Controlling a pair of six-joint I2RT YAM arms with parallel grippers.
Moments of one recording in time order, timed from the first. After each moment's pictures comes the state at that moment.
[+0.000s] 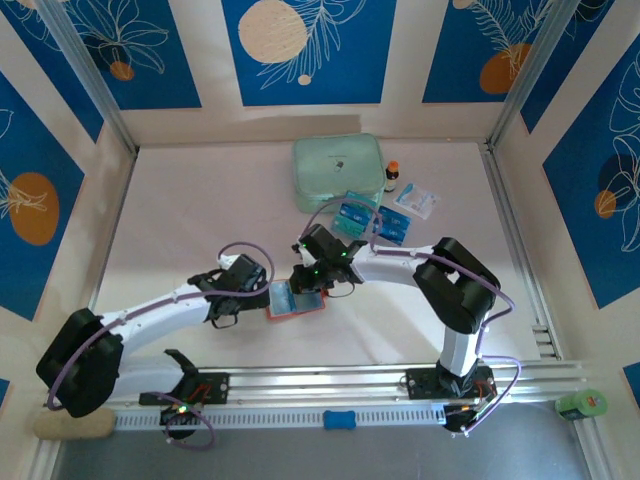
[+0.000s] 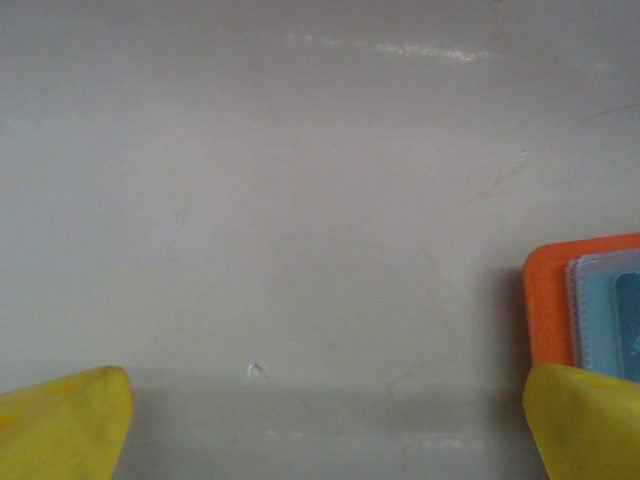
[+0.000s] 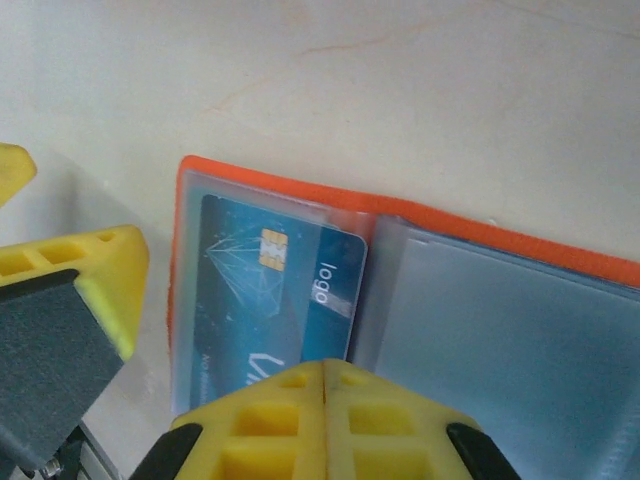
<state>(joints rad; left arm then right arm) -0.69 1.22 0.56 -0.55 -0.30 -0.76 0.86 1.81 1.04 -0.25 -0.36 0.63</state>
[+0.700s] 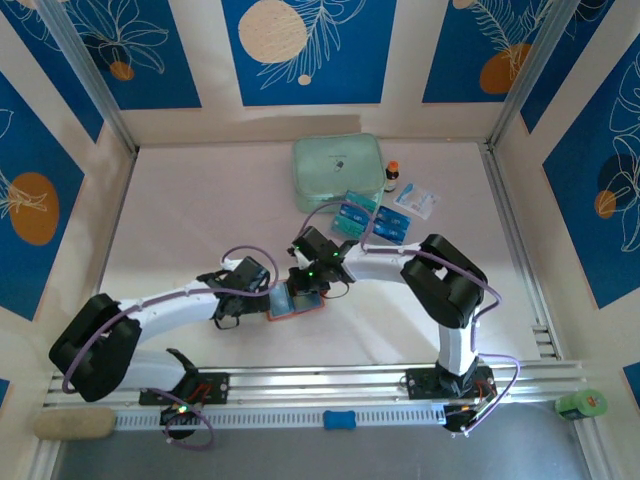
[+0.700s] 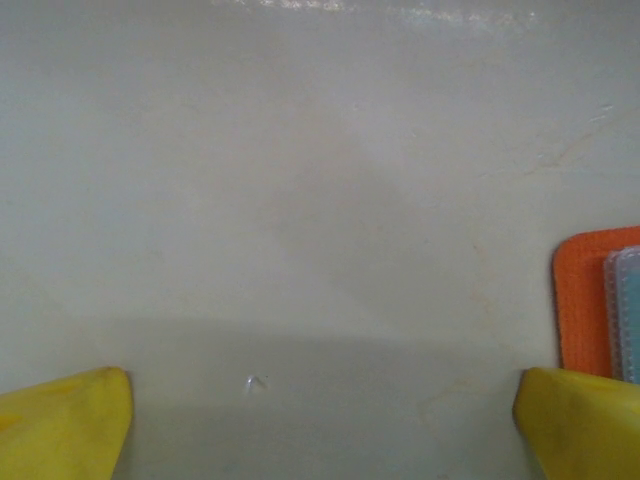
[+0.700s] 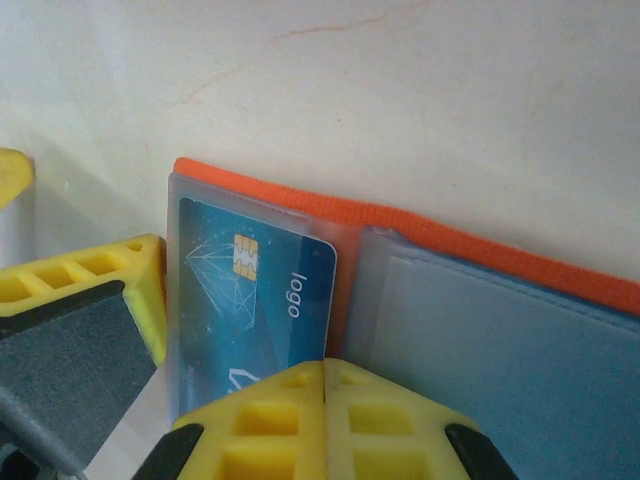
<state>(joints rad) -0.69 1.32 0.55 -0.51 -0.30 -0.76 0.88 1.89 1.10 -0.27 -0.35 0.63</state>
